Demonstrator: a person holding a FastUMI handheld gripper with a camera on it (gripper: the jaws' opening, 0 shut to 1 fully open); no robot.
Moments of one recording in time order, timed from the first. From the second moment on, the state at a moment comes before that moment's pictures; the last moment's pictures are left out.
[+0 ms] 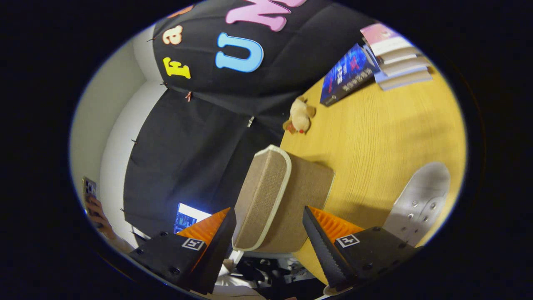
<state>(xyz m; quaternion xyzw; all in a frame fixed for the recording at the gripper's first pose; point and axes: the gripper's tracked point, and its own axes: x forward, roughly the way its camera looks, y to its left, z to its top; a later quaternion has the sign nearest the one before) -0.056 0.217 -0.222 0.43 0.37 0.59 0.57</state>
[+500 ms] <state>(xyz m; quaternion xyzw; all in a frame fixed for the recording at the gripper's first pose) -0.095 0.273 -0.224 0.49 0.43 0.62 0.44</state>
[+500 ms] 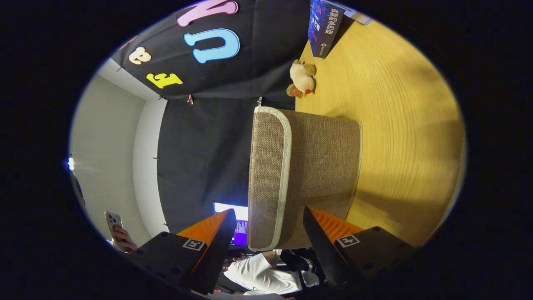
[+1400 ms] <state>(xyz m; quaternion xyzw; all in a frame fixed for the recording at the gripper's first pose) -0.102 0.291 -0.191 0.54 0.43 0.59 0.42</state>
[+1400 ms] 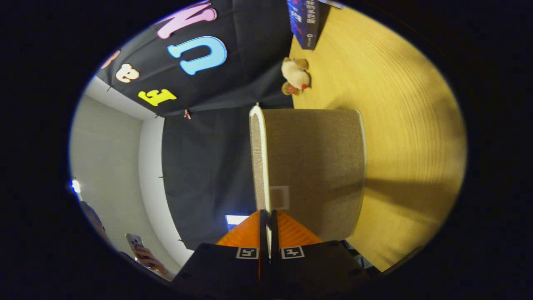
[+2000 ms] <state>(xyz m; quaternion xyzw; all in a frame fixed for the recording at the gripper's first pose) -0.109 0.322 -0.031 0.52 0.33 0.61 0.50</state>
